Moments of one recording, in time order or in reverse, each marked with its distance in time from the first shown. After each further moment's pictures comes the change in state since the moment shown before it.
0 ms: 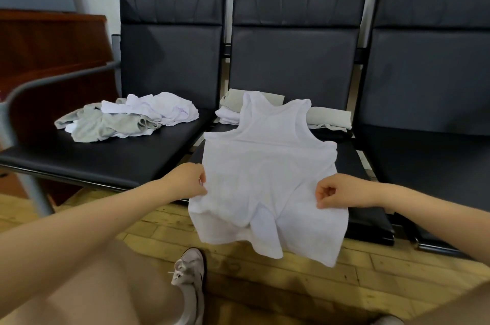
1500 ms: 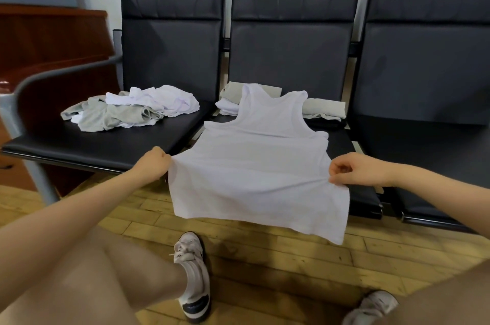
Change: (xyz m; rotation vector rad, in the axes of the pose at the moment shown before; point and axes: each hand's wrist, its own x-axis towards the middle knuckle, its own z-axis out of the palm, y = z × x) left_hand -0.018 -0.071 0.004 -0.374 0.239 -0.330; right_hand -0.039 0.013 -0.012 0.048 0.083 -0.071
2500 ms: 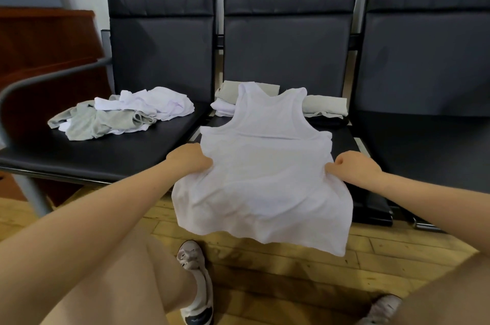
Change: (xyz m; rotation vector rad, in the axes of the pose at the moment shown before) left_hand 0.020 0.092 0.032 0.423 -0.139 0.138; right_hand 0.052 0.019 0.023 -0.126 0.383 0.484
